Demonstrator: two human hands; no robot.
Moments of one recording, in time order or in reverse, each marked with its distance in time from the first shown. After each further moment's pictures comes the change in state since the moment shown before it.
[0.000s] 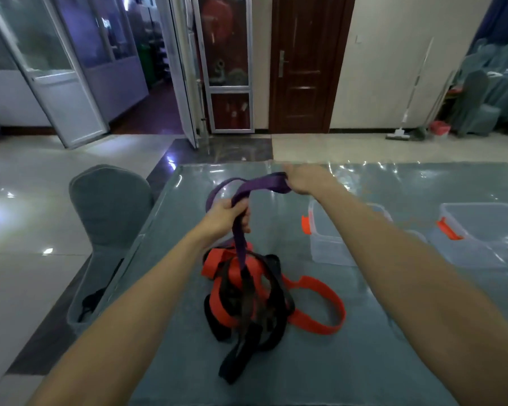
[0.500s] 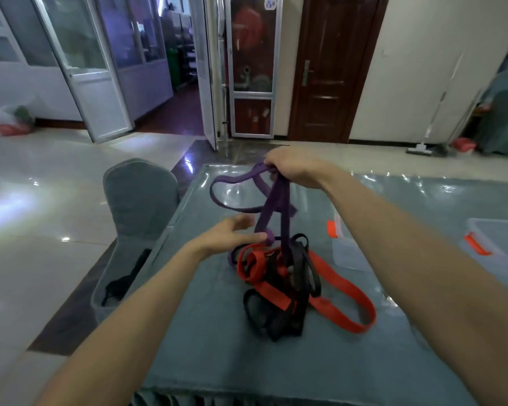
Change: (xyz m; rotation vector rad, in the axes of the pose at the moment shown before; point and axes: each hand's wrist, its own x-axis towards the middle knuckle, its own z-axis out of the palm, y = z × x) left_hand -0.063 -0.039 -0.085 0.346 -0.154 -0.097; right_hand -0.034 -0.129 -0.016 0.722 -0.192 -0.246
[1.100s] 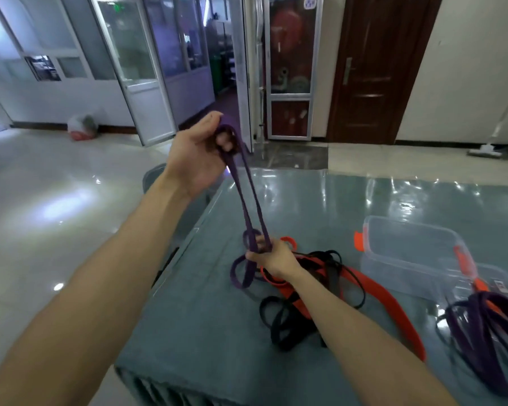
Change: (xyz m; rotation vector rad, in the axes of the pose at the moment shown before) left_hand -0.034 0.151 -0.082 -0.956 0.296 0.507; right_hand -0.017 0.162 0.141 0.207 -0.039 0.039
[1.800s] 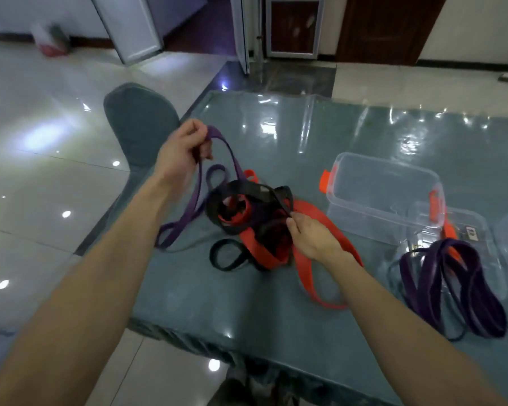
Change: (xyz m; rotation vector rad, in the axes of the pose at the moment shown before) left_hand -0.005 -0.196 -0.005 0.545 0.210 -0.145; right_hand -0.038 0.153 -0.162 -0.706 -0.113 0.060
